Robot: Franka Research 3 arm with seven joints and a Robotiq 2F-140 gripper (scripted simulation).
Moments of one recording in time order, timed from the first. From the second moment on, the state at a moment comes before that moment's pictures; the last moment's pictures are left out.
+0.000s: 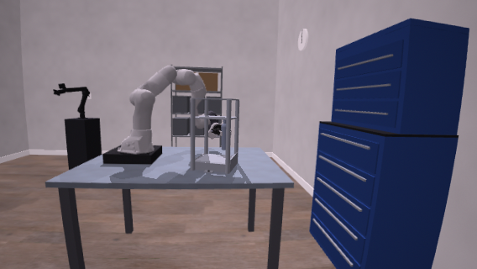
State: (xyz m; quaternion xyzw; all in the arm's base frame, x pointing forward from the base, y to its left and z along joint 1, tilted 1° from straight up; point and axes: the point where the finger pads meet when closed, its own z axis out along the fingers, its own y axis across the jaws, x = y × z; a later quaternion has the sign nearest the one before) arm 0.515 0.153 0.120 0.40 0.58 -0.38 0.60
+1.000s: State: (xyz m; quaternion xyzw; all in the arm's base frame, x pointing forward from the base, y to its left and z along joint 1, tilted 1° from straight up) arm 0.518 0.153 0.119 0.49 0.51 -0.46 0.53
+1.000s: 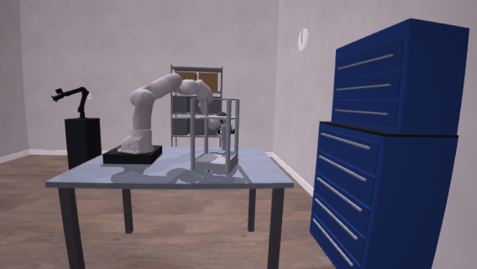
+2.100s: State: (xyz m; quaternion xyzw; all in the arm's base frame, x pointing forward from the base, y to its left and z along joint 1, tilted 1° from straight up) arm 0.514 0.149 0.122 0.53 0.46 -0.52 0.48
